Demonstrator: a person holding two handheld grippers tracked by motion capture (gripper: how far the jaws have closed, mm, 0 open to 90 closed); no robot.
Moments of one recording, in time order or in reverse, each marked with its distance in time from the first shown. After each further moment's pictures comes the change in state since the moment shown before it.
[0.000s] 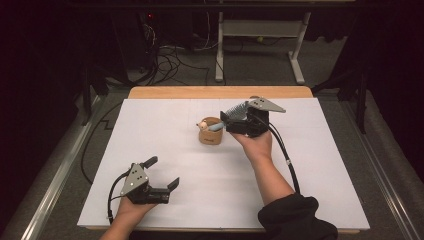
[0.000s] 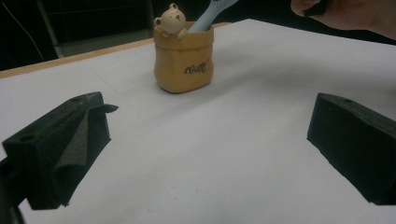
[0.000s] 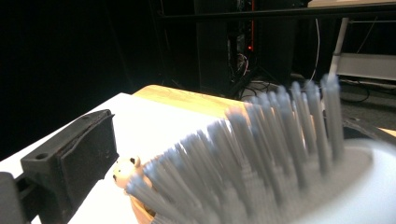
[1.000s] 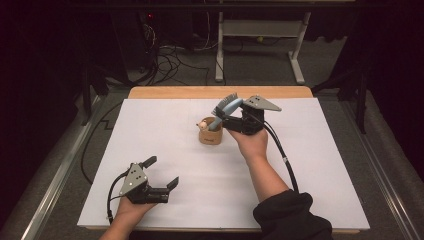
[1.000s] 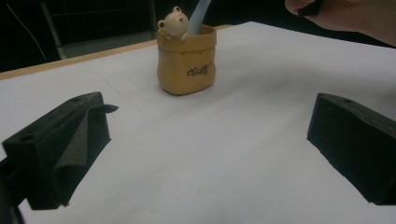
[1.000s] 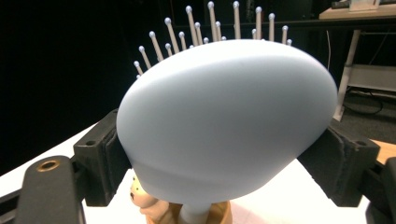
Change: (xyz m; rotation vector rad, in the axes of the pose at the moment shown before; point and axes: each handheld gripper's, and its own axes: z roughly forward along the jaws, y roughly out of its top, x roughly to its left) left arm 0.001 0.002 -0.001 -0.014 0.004 -0.004; right arm 0.009 0.005 0.007 -0.034 0.040 -0.002
